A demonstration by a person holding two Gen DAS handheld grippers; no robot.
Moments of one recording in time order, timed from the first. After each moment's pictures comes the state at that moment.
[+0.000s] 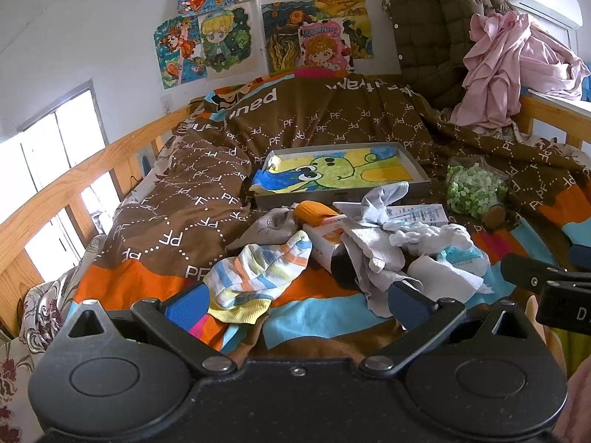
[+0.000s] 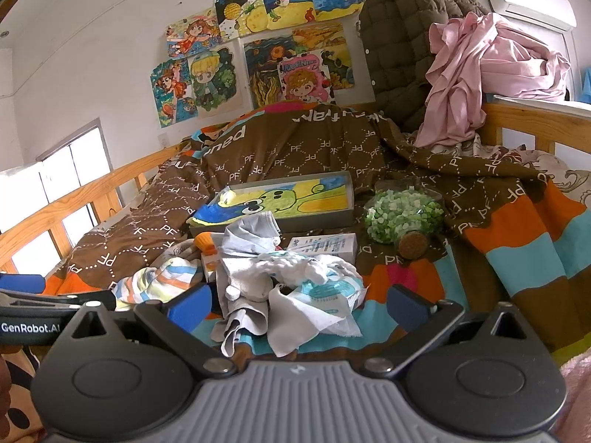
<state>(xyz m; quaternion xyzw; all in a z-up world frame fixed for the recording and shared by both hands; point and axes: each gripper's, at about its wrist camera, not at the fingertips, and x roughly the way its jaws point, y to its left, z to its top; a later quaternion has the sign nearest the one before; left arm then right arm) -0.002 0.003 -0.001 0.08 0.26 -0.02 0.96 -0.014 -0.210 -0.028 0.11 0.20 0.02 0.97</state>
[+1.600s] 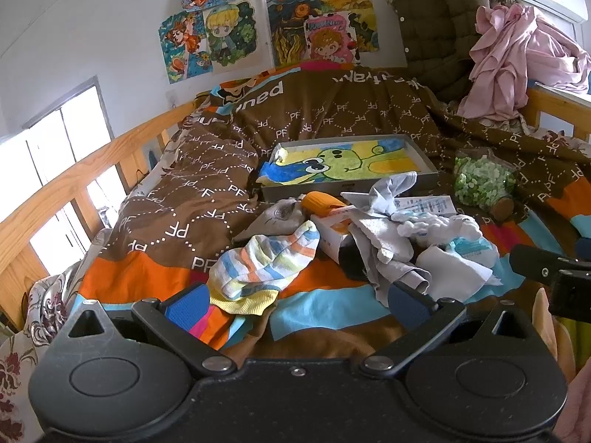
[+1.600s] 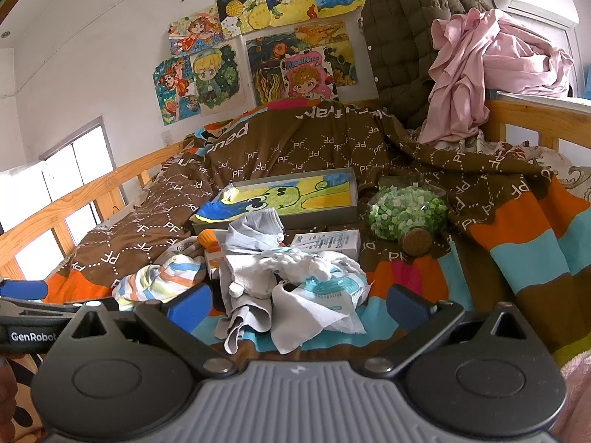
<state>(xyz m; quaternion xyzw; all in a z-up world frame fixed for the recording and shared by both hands) -0.001 0.016 -0.011 0.08 0.27 -0.01 0.96 -0.014 -0.210 -0.029 0.11 0.21 0.02 0.97</state>
